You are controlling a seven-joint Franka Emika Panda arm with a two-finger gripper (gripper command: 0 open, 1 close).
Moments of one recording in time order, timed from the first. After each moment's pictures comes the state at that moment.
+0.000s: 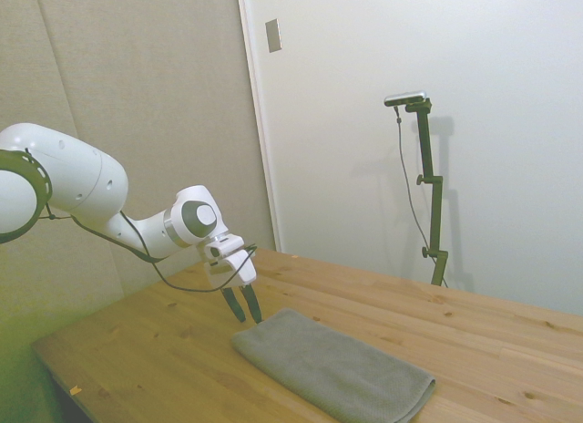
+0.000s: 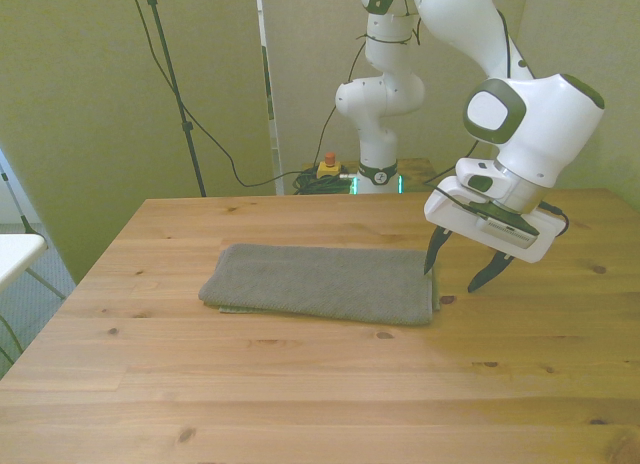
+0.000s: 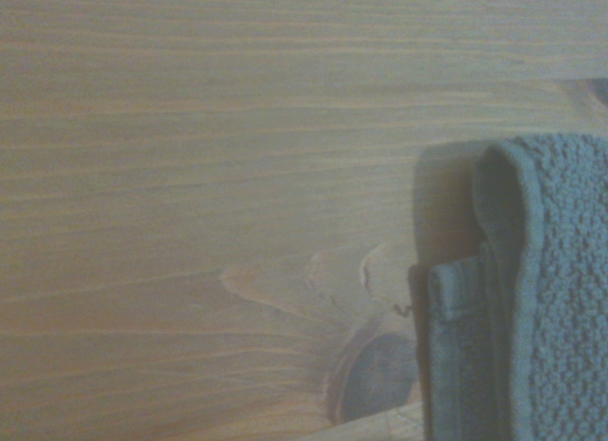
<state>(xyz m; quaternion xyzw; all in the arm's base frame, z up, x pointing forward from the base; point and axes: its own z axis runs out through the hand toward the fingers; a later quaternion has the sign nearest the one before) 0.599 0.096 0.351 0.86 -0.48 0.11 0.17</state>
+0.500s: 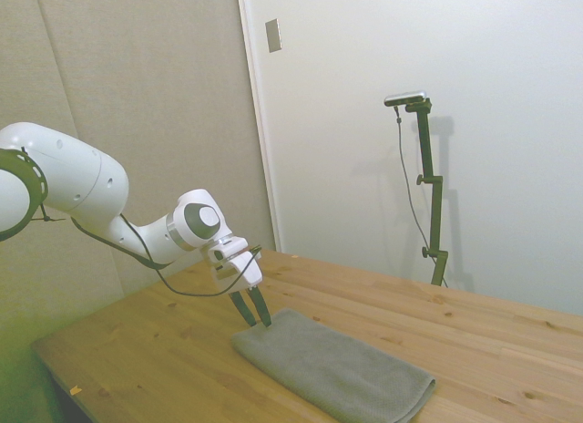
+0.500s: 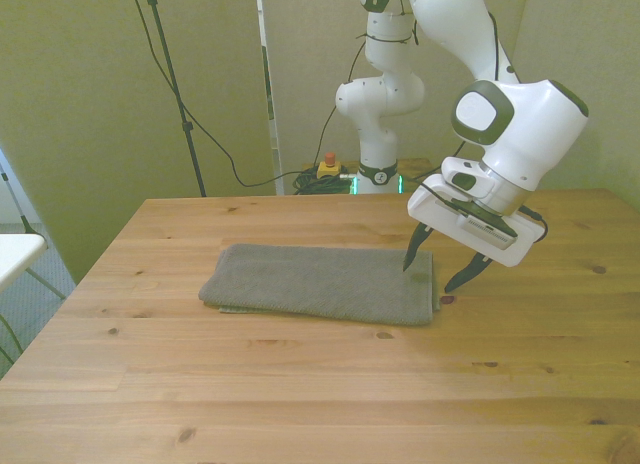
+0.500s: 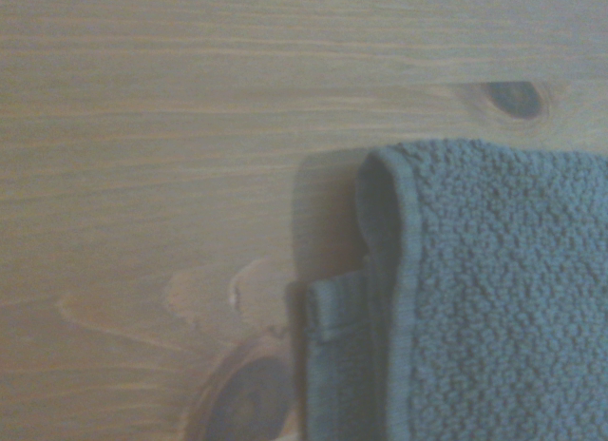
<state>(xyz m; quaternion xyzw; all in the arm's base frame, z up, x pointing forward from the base) 0.593 0.068 0.346 0.84 -0.49 0.13 0.20</state>
